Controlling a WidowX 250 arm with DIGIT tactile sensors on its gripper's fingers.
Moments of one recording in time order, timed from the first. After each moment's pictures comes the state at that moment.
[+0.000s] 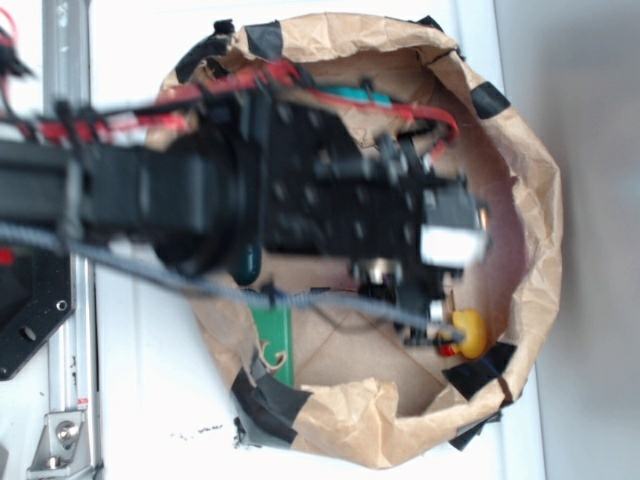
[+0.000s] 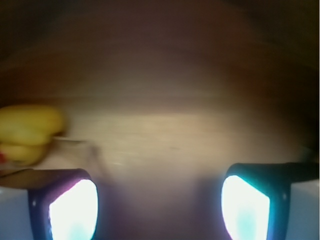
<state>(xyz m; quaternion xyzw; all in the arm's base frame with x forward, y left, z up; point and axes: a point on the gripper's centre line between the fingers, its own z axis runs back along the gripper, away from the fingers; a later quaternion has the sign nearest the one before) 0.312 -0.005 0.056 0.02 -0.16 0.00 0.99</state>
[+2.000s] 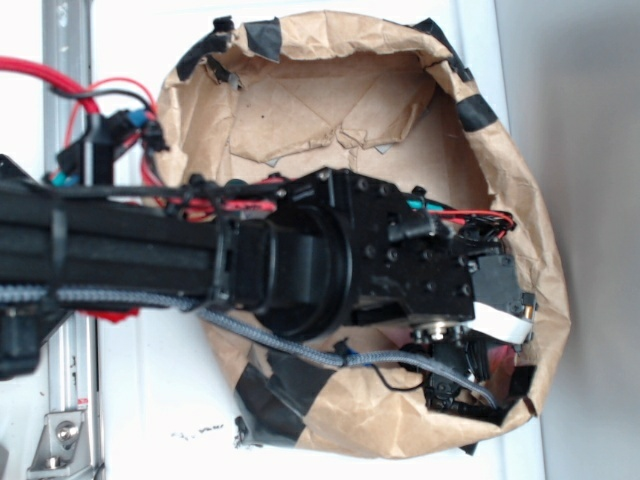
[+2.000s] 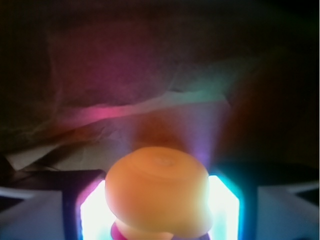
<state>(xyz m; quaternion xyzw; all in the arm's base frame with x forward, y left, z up) 0.338 -0.081 0.021 -0.06 -0.18 -0.15 0.97</state>
